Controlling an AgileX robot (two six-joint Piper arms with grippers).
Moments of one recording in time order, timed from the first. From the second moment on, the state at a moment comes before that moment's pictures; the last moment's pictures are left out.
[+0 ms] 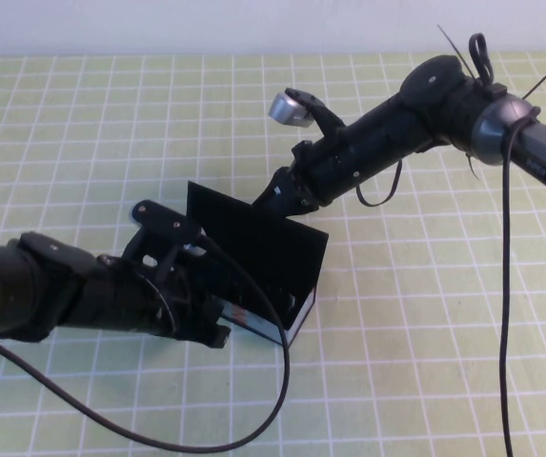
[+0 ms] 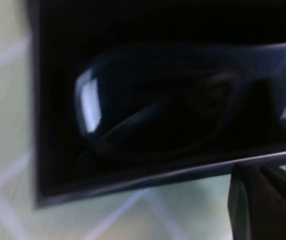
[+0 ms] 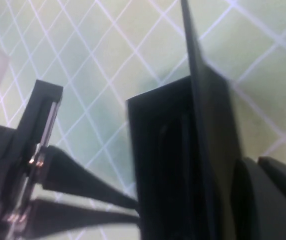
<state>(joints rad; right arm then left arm) 0.38 2.37 -2.03 1.01 1.20 -0.78 -0.41 1.71 -0.80 -1.32 0.33 1.41</state>
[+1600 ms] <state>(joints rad) 0.51 1.80 -2.09 0.39 1.24 -0.39 -0.08 0.25 -0.81 -0.31 1.05 0.30</state>
